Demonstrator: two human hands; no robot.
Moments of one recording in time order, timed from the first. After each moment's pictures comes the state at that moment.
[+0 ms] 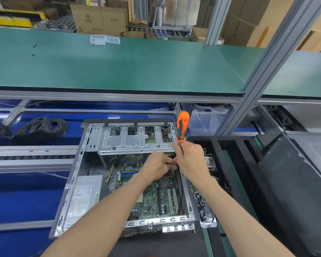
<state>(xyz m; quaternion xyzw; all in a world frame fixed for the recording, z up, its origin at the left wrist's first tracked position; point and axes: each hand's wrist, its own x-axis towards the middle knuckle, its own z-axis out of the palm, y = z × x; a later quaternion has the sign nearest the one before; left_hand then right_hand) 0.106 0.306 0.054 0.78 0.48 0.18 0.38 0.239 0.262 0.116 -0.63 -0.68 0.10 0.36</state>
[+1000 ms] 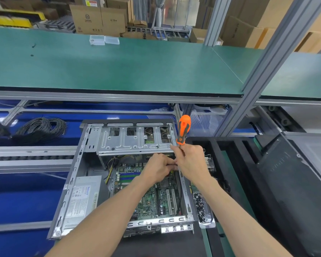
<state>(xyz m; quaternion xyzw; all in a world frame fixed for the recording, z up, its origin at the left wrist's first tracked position) 0.114 0.301 0.049 0.77 0.47 0.21 0.38 0.245 0.258 0.117 -0.64 -0.67 0.13 0.36</state>
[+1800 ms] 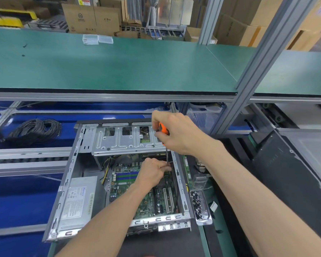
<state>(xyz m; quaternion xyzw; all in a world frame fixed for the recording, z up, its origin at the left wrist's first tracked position) 0.112 0.290 0.021 0.75 0.50 0.25 0.35 0.224 0.277 0.234 -0.52 -0.84 0.09 0.14</state>
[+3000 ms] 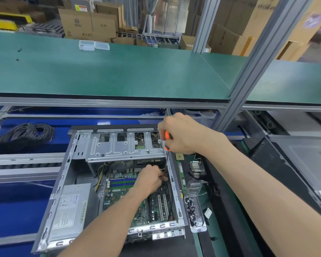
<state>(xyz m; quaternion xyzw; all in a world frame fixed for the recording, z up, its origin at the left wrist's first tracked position) 0.124 0.297 0.013 0.79 0.54 0.08 0.26 0.237 0.286 0.263 -0.54 -0.84 0.04 -0.04</state>
